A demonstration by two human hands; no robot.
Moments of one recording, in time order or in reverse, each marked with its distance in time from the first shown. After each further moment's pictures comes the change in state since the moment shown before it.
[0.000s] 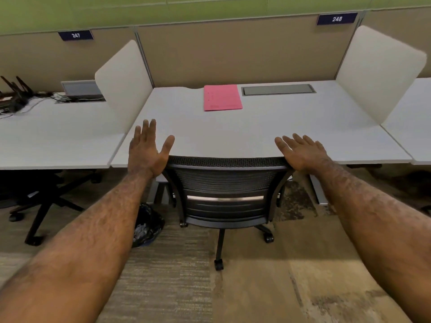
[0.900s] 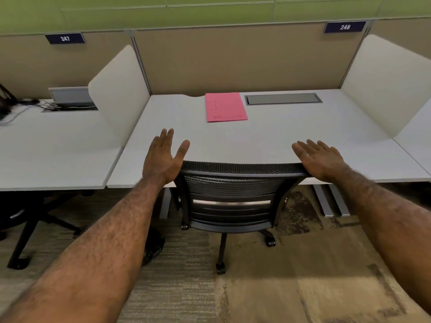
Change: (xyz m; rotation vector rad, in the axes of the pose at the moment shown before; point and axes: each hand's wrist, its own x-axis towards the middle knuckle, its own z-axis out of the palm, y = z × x) left_hand 0.093 -0.005 0.019 -0.138 -0.097 0.003; right_hand 0.094 -0.012 -0.006 -0.031 0.046 0.011
